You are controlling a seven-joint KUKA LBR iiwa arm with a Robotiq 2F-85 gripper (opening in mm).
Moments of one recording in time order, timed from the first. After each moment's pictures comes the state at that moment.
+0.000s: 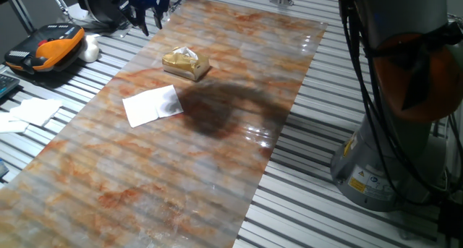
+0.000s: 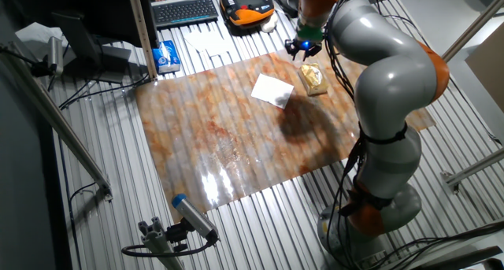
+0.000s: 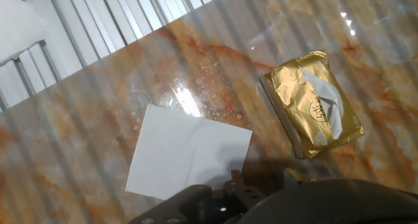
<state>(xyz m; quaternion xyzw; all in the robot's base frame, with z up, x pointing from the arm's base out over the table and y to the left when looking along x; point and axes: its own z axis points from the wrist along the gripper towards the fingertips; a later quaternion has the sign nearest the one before) 0.632 -0.016 0.261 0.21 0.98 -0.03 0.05</state>
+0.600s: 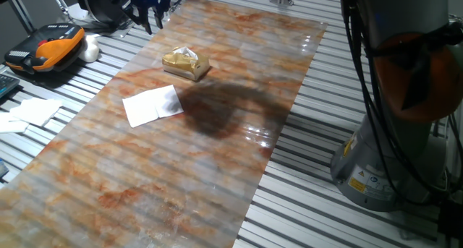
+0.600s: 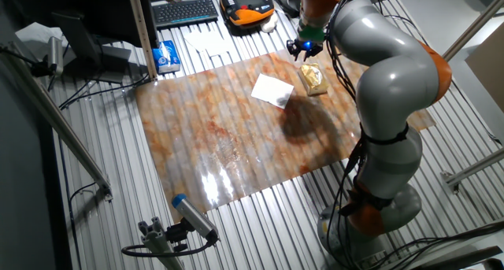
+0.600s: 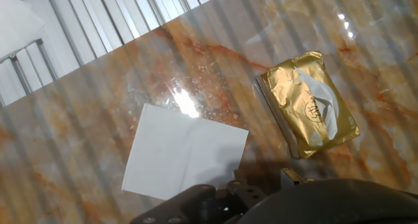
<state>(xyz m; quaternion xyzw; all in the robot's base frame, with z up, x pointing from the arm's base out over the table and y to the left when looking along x) 0.631 -0.021 0.259 0.21 0.98 -0.03 0.05</state>
